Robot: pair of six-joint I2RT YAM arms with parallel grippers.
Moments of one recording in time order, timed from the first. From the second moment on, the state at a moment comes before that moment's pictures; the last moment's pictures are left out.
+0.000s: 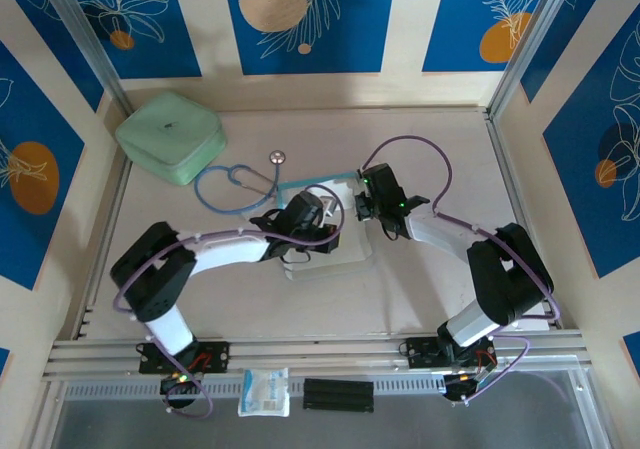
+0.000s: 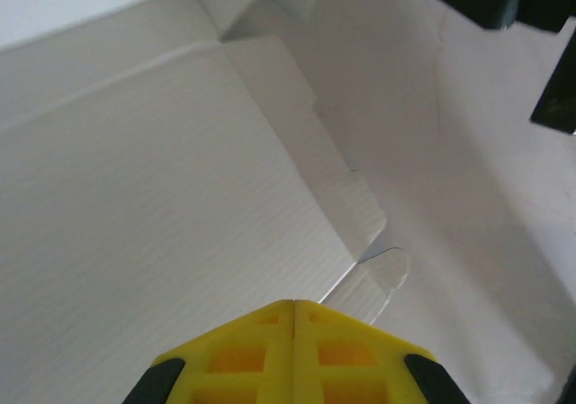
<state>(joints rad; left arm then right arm) -0.86 1.71 0.96 -0.03 0.22 -0.60 0.52 1.54 0.88 -0.17 0.21 0.19</state>
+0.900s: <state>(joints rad) -0.90 1.99 1.04 0.19 0.36 -0.60 0.51 1.50 0.92 -0.35 0.21 0.60</state>
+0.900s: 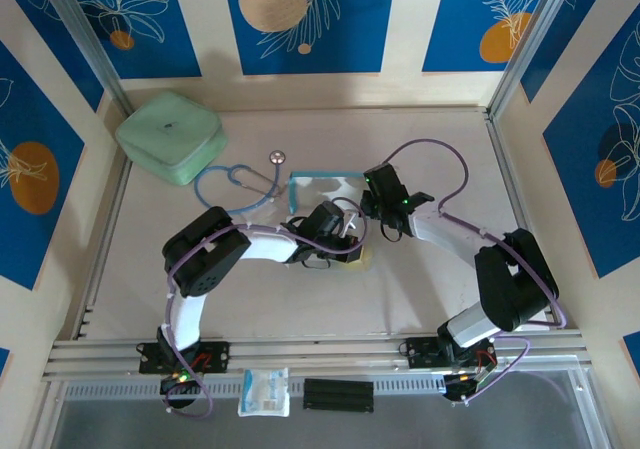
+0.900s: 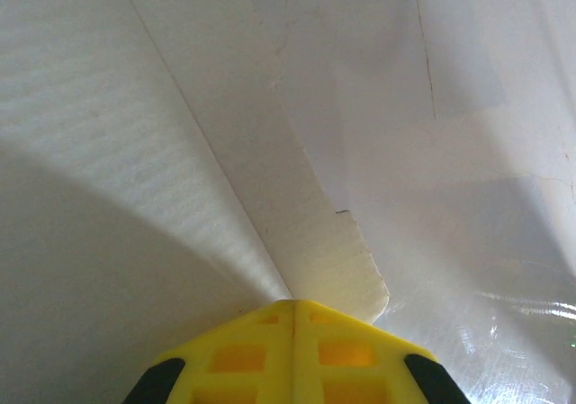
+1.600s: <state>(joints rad) -0.90 1.98 1.01 0.24 0.34 -0.60 0.66 1.45 0.76 -0.21 0.40 0.80</state>
